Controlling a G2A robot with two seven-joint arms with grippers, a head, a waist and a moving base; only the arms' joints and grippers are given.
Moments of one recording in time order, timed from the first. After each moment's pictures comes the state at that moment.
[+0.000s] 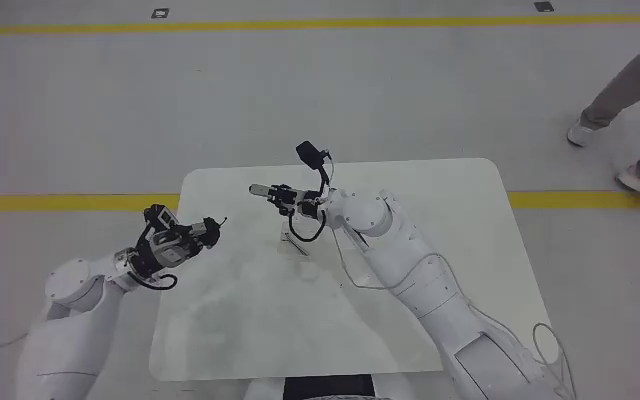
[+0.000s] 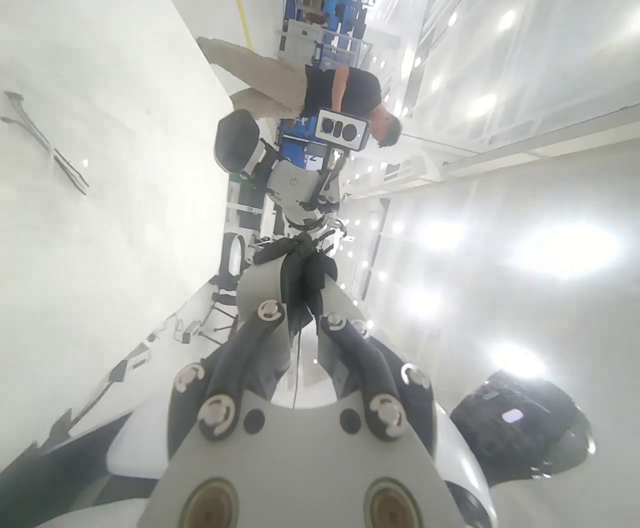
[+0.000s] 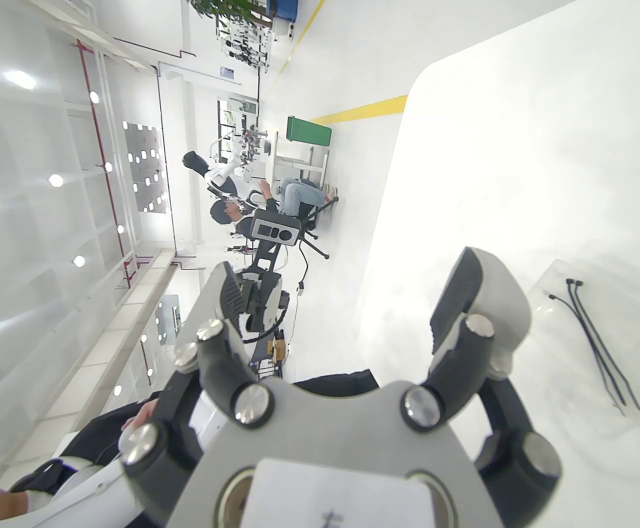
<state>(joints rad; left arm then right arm) 1.60 -1.00 -1.69 -1.52 -0.75 0.09 -1.18 -0.96 -1.56 0.95 -1.22 -0.18 0.09 0.72</state>
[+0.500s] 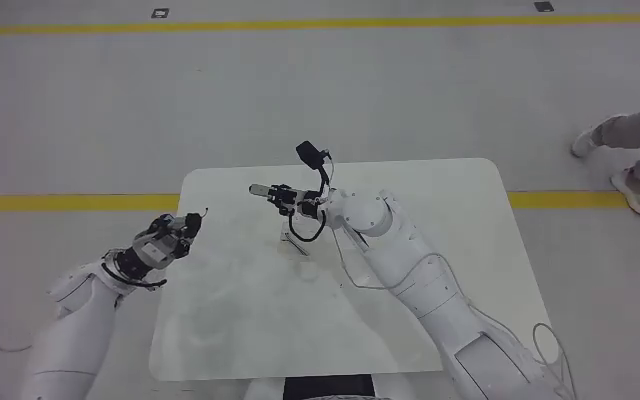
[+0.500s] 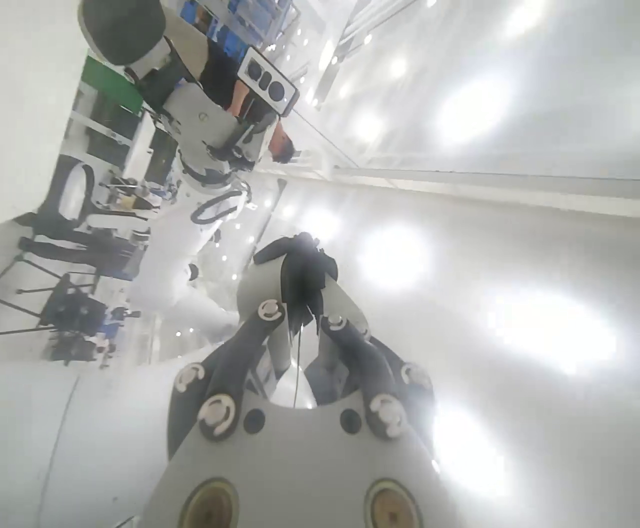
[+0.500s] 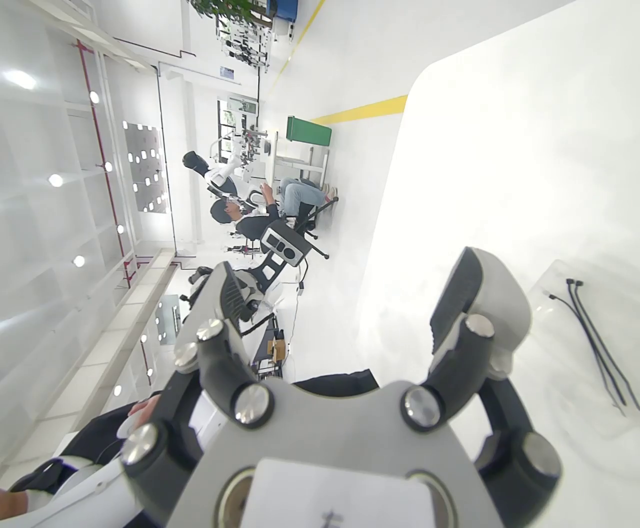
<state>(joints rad) 1.59 -0.98 -1.63 -1.44 -1.15 0.34 -1.25 -0.96 -1.56 0.95 -1.22 -0.18 0.09 0.72</state>
